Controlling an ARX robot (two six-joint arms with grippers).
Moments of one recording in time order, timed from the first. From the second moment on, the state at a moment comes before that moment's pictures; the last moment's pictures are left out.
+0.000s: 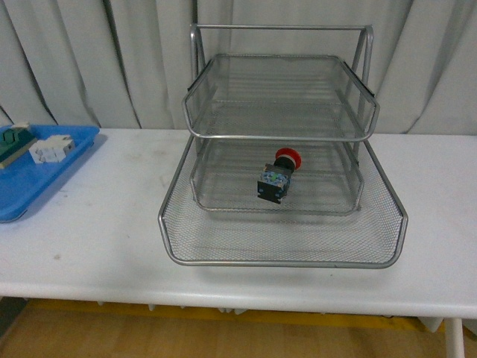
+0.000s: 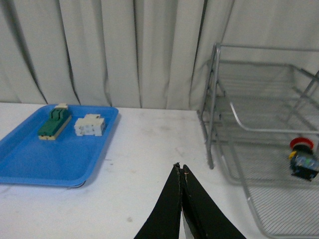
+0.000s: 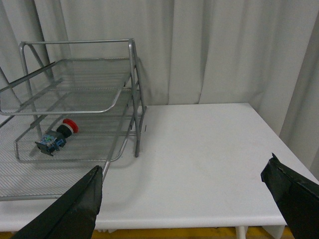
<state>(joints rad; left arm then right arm) -0.13 0.65 0.12 0.52 -0.14 -0.02 0.00 0.00 0.01 0.00 0.00 0.00</state>
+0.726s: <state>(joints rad) 0.00 0.37 0.01 0.36 0.00 -0.01 0.00 0.00 0.01 0.00 0.00 0.00</state>
